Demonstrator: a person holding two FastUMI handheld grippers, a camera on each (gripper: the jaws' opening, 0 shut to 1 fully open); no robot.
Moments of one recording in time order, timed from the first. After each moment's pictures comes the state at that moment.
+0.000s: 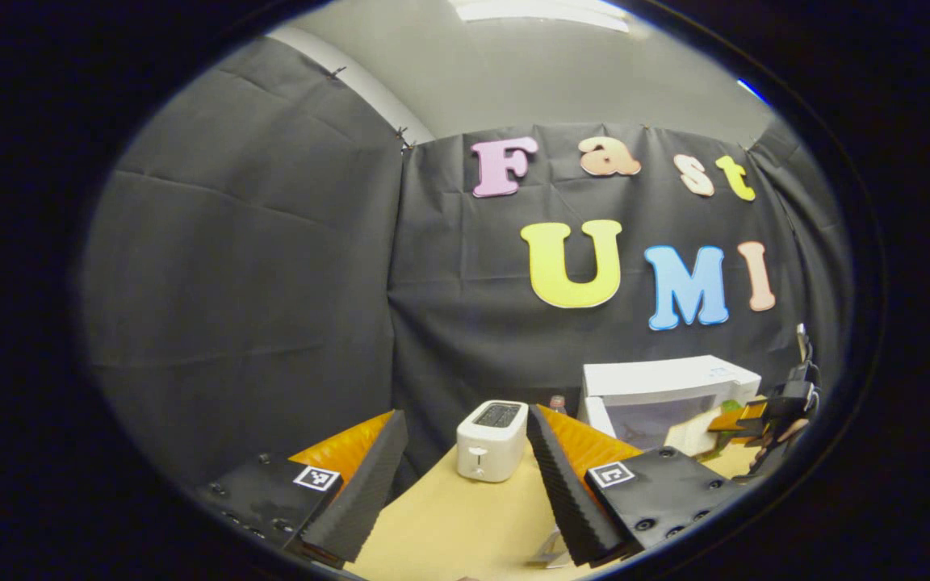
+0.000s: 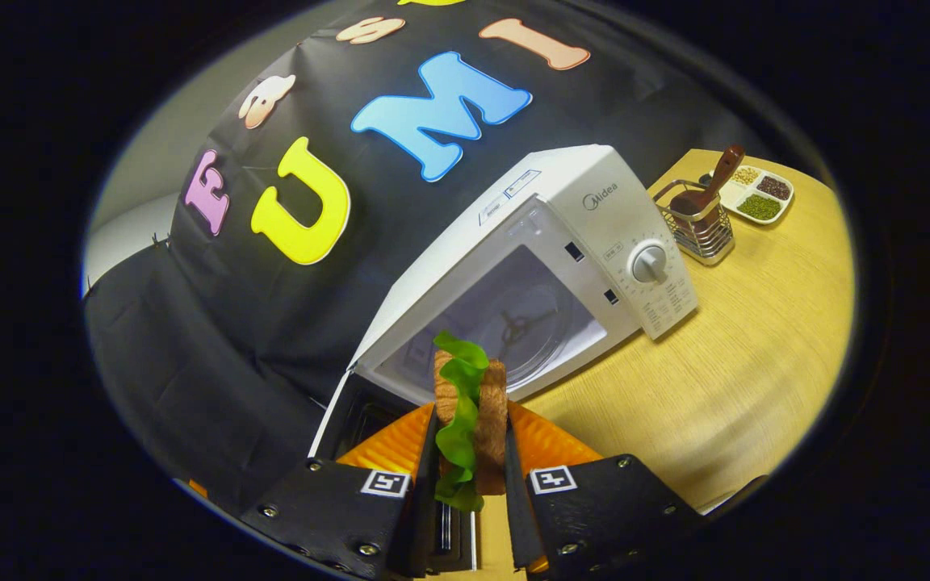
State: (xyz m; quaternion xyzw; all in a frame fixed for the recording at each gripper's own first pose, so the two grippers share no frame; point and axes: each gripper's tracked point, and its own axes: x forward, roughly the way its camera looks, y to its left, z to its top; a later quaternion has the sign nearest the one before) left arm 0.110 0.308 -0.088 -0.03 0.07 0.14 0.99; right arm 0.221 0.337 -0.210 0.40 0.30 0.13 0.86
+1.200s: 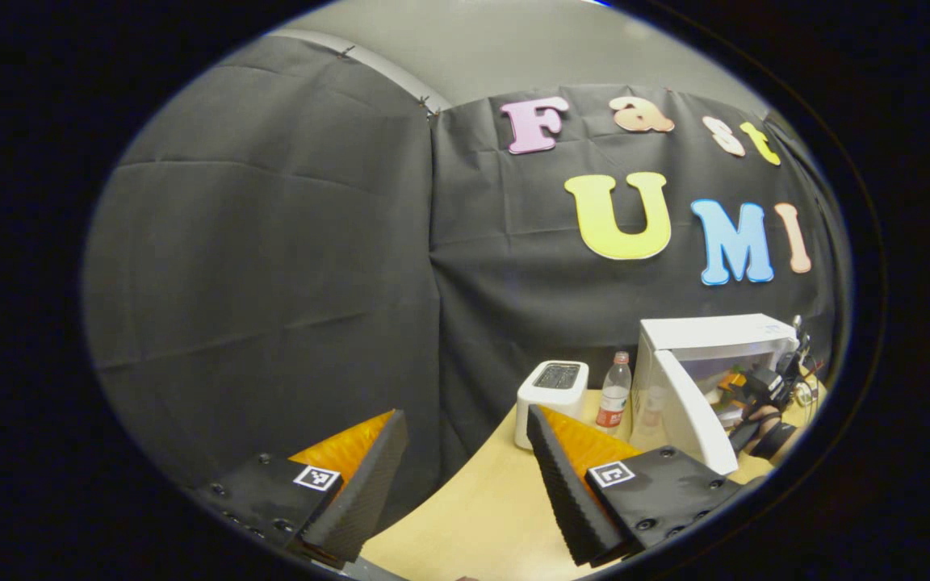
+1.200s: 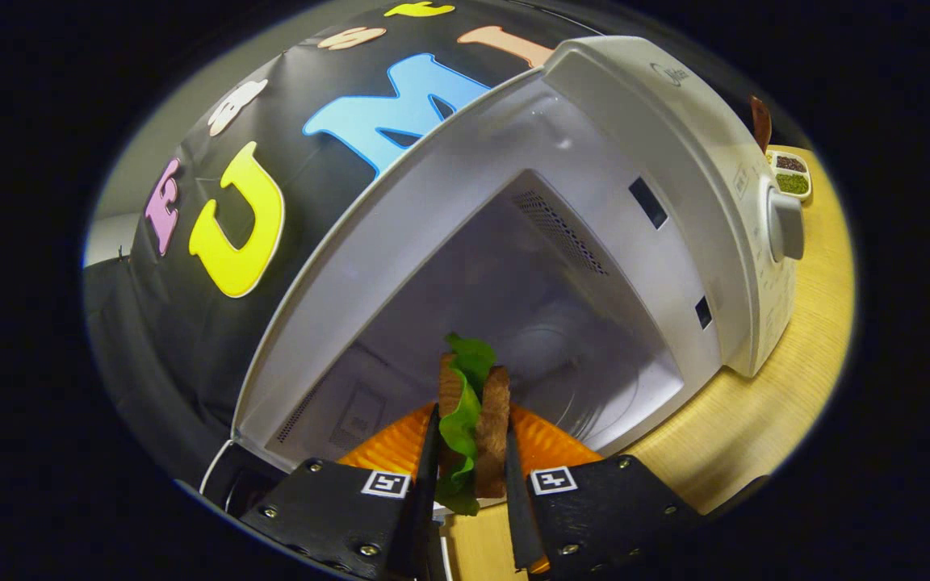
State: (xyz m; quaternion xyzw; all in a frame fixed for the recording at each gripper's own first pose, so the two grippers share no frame) left arm 0.103 0.366 -0.149 -0.01 0.14 0.20 0.97; right arm 0.372 0.378 -0.312 0.40 0.24 0.04 0.89
